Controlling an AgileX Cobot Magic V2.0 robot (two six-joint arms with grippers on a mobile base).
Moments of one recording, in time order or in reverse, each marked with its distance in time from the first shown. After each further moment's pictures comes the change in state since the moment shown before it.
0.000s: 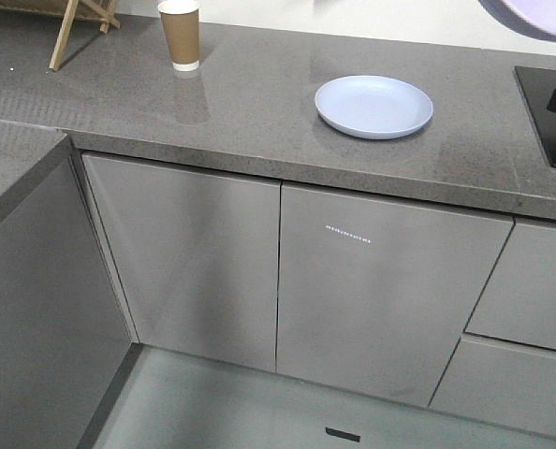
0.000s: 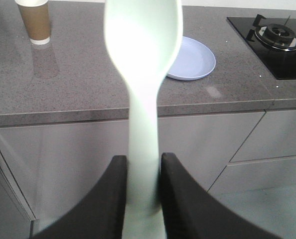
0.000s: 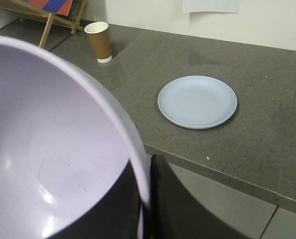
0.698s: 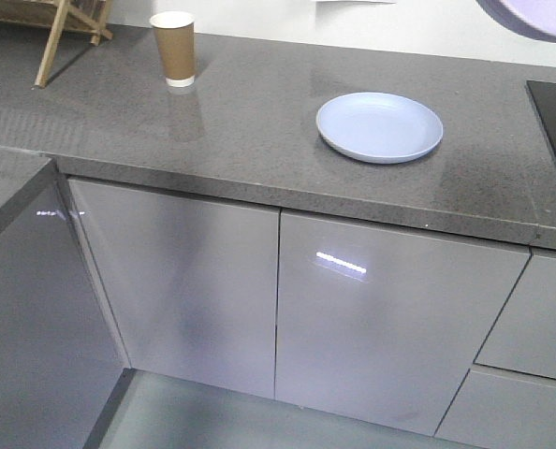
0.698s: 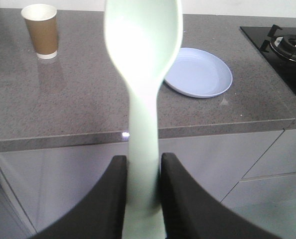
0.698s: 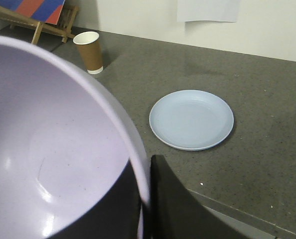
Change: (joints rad) left arm 0.000 0.000 0.000 0.000 0.000 0.000; right arm 0.000 0.000 0.000 0.000 0.000 0.000
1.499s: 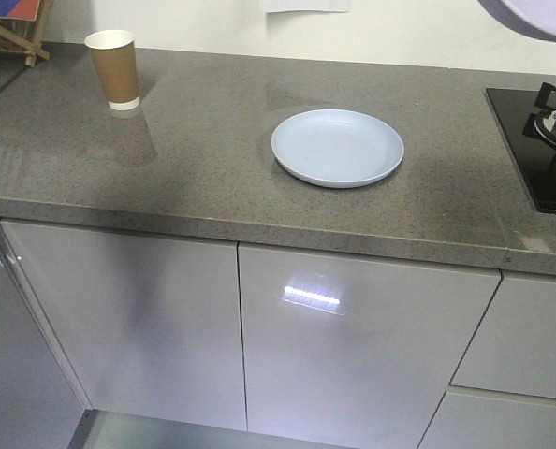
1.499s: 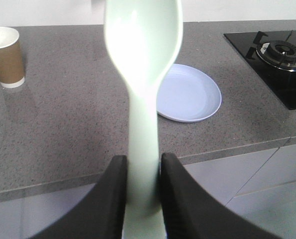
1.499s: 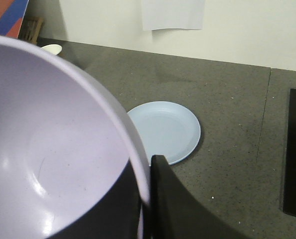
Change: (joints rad) left arm 0.000 0.000 0.000 -0.001 0.000 0.000; right arm 0.000 0.000 0.000 0.000 0.001 0.000
